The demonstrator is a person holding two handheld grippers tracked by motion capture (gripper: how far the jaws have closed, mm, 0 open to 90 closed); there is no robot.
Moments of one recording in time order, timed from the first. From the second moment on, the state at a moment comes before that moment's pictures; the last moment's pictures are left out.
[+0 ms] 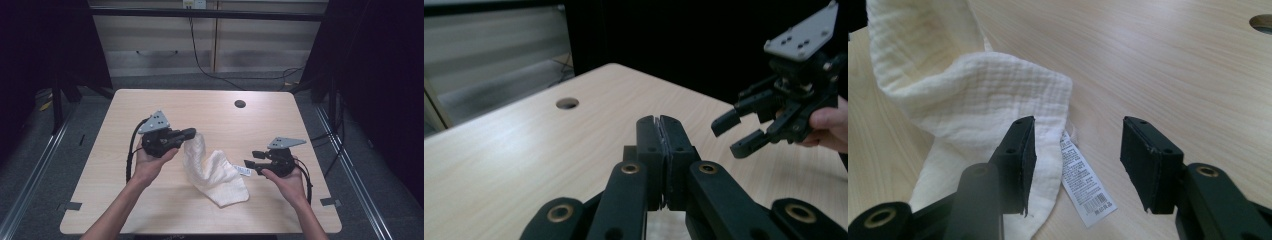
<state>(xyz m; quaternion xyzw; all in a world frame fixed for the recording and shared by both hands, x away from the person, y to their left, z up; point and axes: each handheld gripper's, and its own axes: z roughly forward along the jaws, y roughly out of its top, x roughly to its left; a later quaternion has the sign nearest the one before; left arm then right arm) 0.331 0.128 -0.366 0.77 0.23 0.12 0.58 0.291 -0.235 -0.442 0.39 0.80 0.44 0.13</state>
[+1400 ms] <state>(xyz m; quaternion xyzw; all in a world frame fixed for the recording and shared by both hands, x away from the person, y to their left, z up) 0.345 0.246 -0.435 0.75 0.37 0.13 0.53 0.417 -0.067 -0.489 0.33 0.84 0.42 0.00</state>
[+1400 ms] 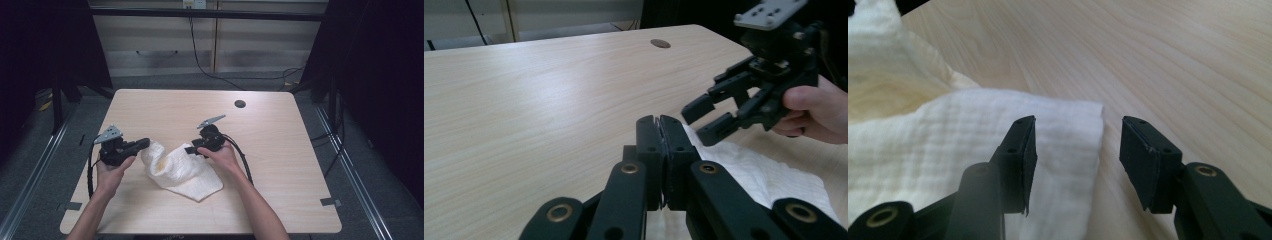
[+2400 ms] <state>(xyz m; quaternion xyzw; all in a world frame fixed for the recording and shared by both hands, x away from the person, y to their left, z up) 0.349 0.259 -0.414 0.72 0.38 0.17 0.55 0.417 -0.122 -0.408 0.34 0.81 0.48 0.07</state>
